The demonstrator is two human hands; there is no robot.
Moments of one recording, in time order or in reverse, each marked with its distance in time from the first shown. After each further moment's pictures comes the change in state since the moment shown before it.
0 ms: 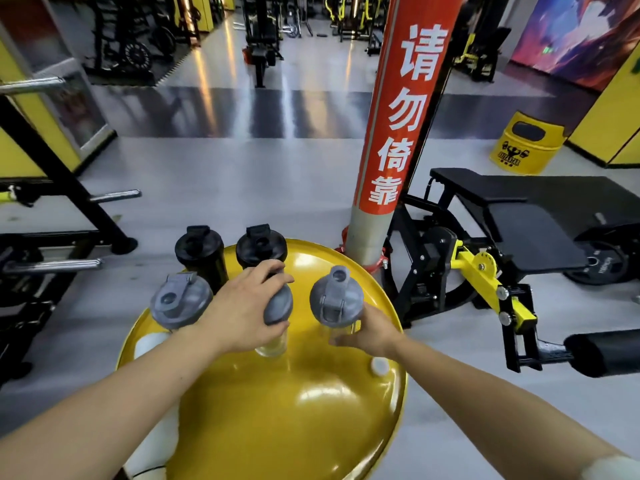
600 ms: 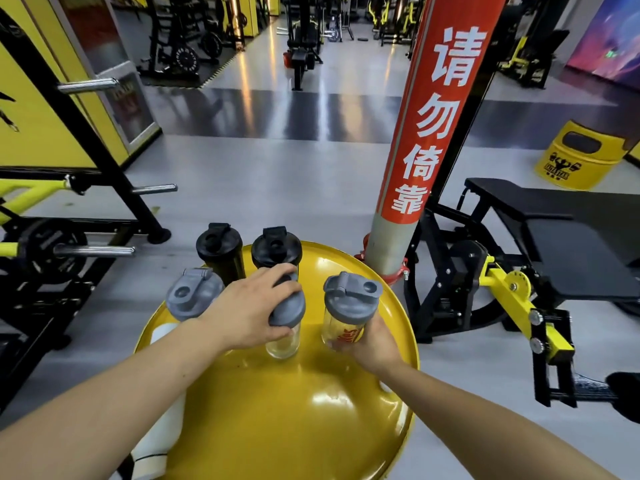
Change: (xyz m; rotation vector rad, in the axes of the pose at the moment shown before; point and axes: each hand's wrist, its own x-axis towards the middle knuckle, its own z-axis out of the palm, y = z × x) left_hand 0.002 -0.001 -0.007 0.161 -0.056 0.043; right_hand 0.001 -0.005 0.023 0.046 0.174 0.087
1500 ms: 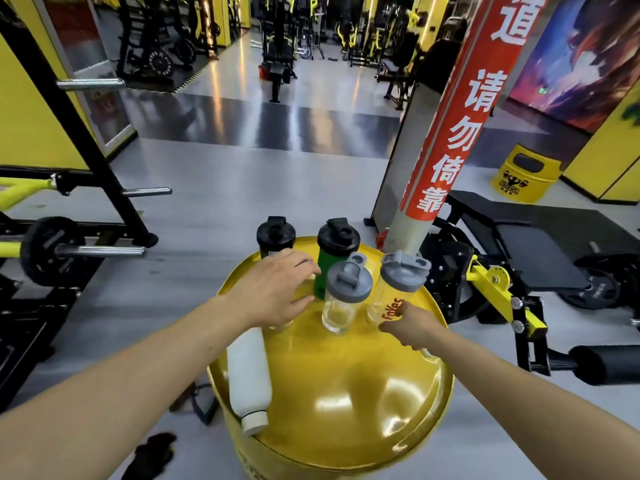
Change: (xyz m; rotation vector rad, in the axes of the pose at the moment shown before) left_hand -0.101 -0.070 -0.049 -0.113 0.184 0.141; right_hand -0.079 -0.110 0.014 -0.347 -0.103 0.333
